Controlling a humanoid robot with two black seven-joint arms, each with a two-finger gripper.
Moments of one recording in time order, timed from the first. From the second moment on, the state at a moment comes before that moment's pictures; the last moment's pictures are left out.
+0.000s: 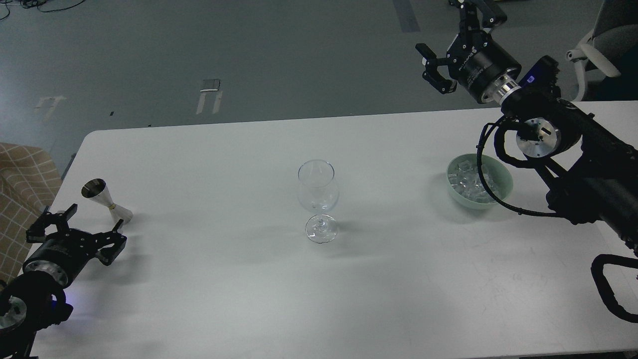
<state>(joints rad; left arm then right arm) -0.04 0.37 -1.69 -0.98 -0.05 -0.18 0.31 0.87 -0.27 0.86 0.80 -0.35 0.31 0.20</state>
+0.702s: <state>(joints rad) -0.15 0.36 -1.68 -0.85 -0.05 -0.18 0.31 0.87 -0.27 0.86 0.80 -0.35 0.31 0.20</state>
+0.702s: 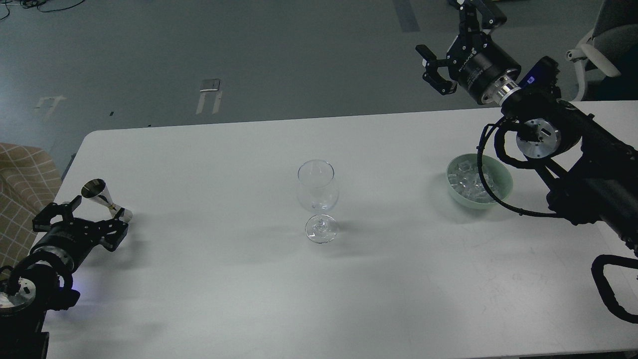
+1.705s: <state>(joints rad) -0.19 0.32 -1.67 -0.83 -0.04 -0.18 0.30 0.87 -0.27 0.86 0.80 -0.35 0.31 0.20</state>
